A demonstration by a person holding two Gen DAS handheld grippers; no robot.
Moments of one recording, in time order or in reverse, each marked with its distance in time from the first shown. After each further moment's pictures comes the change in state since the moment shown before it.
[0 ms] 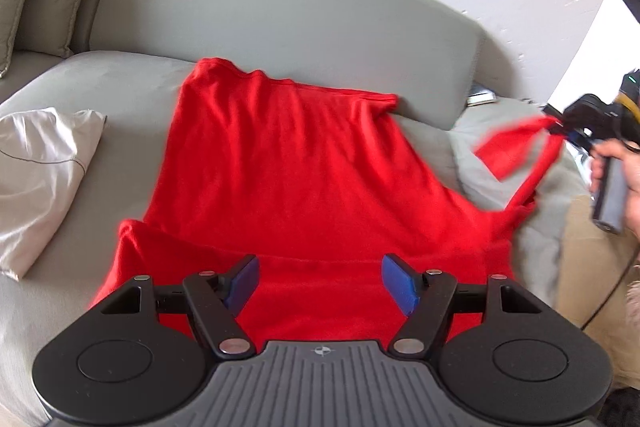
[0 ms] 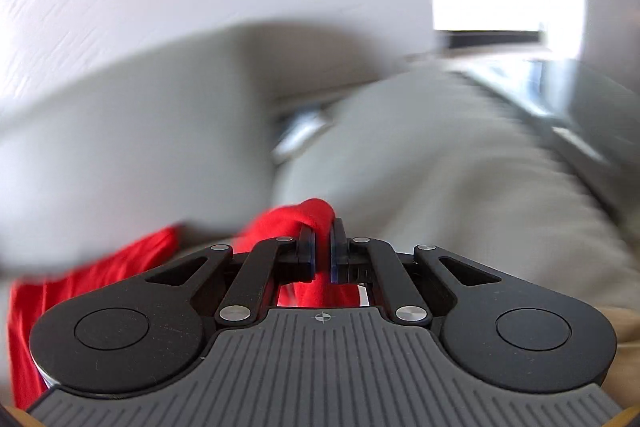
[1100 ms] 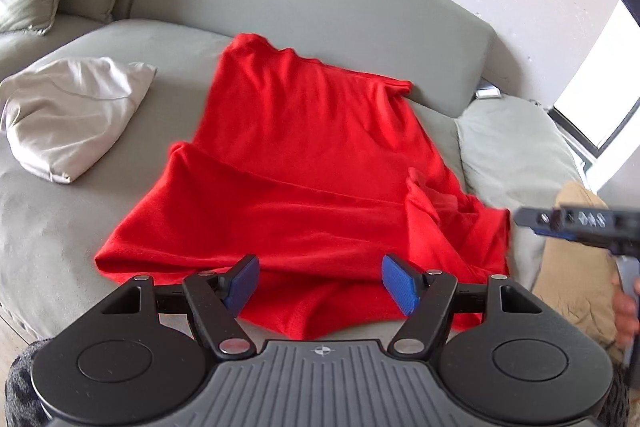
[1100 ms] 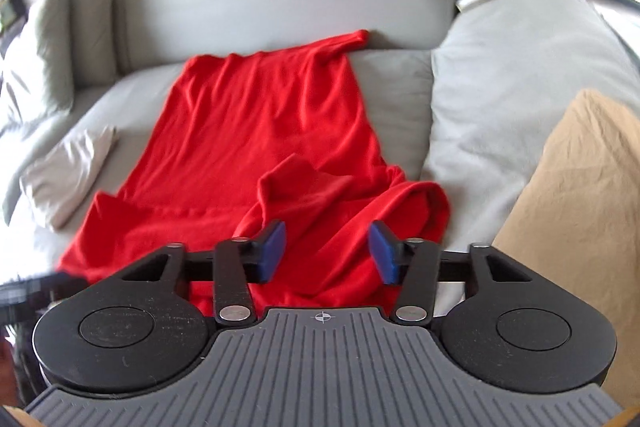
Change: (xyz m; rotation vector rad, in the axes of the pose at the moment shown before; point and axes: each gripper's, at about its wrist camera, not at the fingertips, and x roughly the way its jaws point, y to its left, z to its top) left arm -0.053 0.000 -0.047 -0.069 0.009 0.053; right arm -0.140 0.017 -0.122 -0.344 0.339 0.475
